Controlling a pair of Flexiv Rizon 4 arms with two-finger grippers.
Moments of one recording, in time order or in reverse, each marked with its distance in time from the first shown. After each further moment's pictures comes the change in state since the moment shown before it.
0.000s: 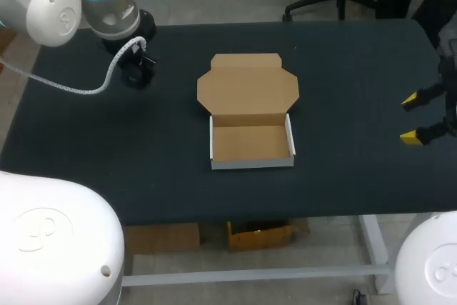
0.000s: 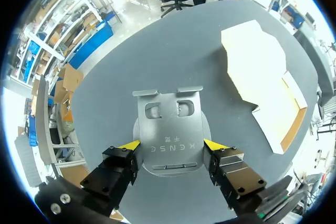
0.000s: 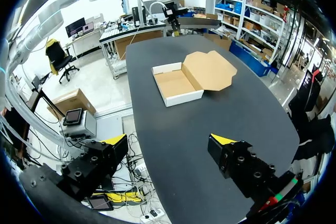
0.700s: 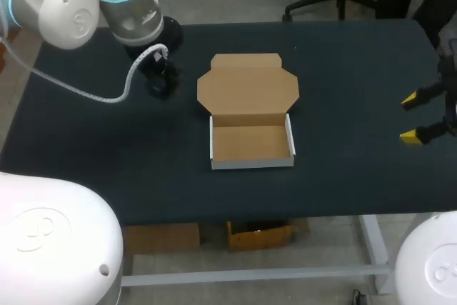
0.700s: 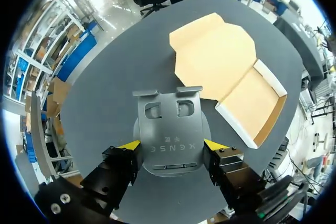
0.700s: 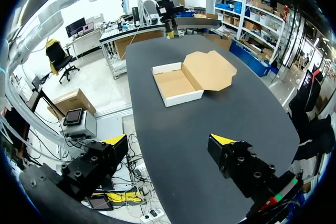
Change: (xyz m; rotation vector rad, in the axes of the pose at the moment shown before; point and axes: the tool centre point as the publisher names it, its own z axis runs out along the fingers) left arm 0.079 -0.001 -0.024 0.003 0.078 0.106; right arm -0.001 0.000 0.001 0.000 0.002 0.000
